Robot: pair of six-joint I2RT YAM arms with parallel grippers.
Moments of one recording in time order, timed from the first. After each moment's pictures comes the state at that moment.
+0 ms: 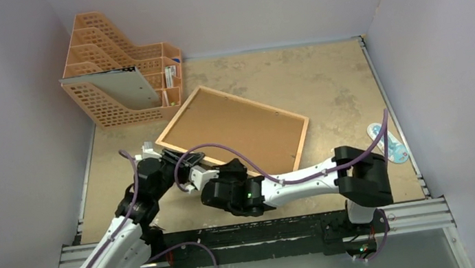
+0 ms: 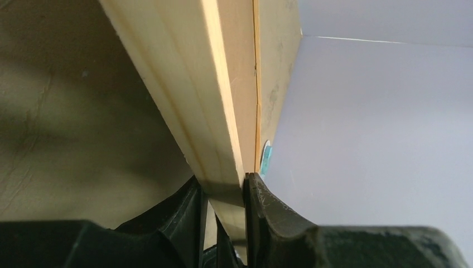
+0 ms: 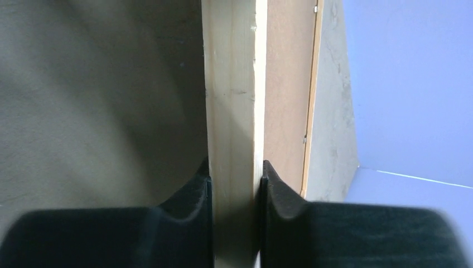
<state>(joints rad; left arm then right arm) -0.42 0.64 0.28 -0.02 0.10 -1.41 1.39 1.73 1.09 -0.24 0.92 -0.29</state>
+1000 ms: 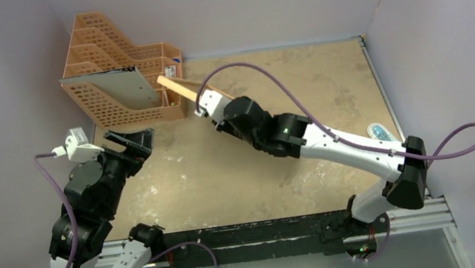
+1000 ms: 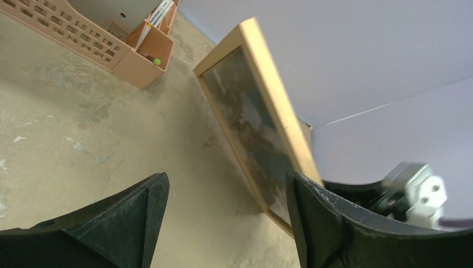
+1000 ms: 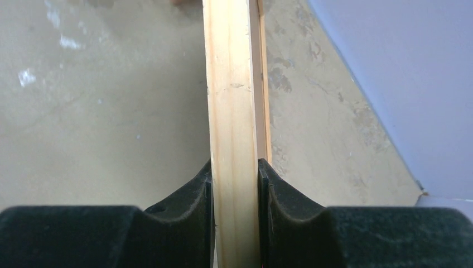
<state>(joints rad) -0.42 0.50 1.04 -0.74 -0.33 -0.92 1.10 1.47 1.39 -0.48 0.51 -0.29</state>
